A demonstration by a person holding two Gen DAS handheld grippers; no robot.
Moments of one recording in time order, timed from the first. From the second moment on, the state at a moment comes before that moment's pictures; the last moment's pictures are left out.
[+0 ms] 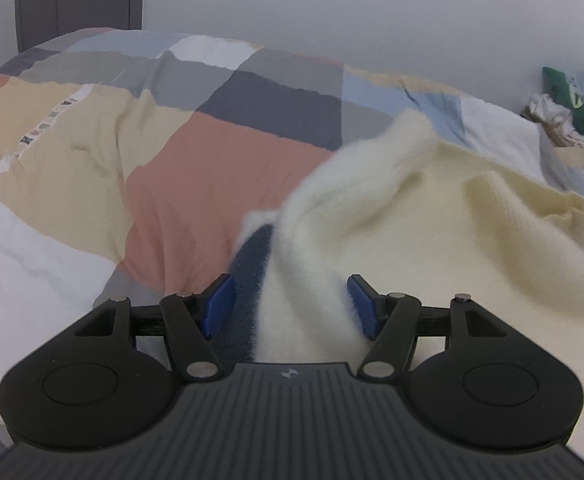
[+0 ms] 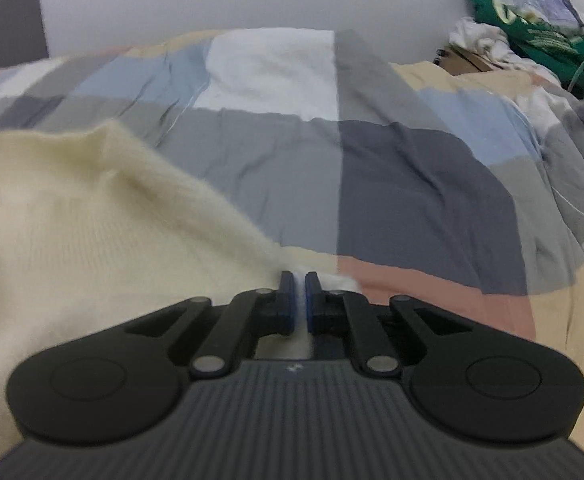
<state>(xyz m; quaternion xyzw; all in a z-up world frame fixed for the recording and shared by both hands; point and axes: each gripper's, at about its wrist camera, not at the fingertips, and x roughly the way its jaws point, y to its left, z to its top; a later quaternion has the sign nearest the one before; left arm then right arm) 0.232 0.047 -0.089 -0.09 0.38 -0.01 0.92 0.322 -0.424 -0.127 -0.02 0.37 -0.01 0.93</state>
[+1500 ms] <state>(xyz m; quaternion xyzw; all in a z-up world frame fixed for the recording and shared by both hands) 0.084 0.018 -0.078 -0.37 0.43 -0.10 0.82 0.219 -0.345 -0.097 0.21 0.36 0.08 0.91</state>
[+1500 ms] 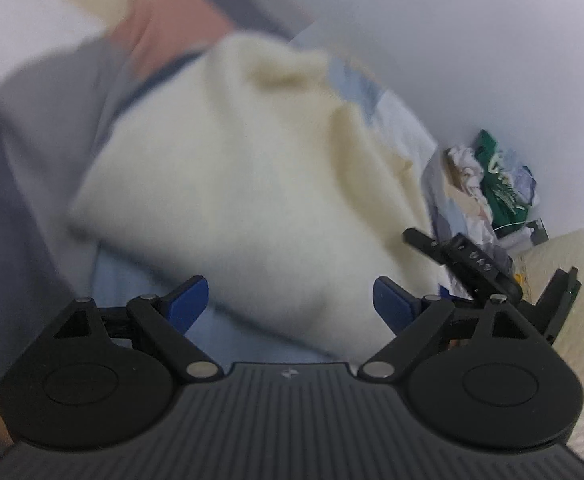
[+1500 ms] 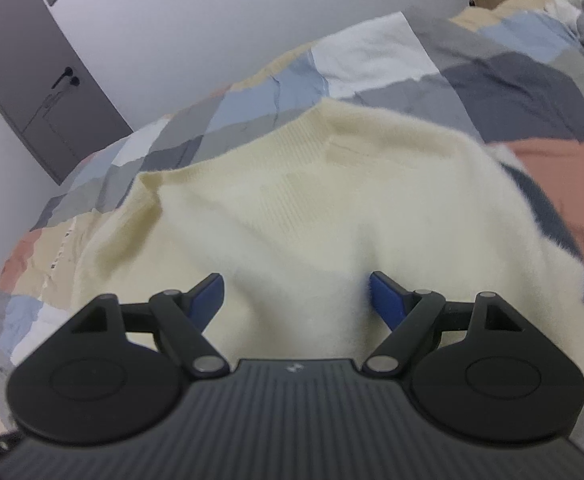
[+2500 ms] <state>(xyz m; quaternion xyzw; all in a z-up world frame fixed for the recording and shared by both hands) 0.120 0.042 -0.130 -0.48 0.39 -0.08 0.78 0.169 -0.340 -0.088 0.45 0.36 0.23 0.78</state>
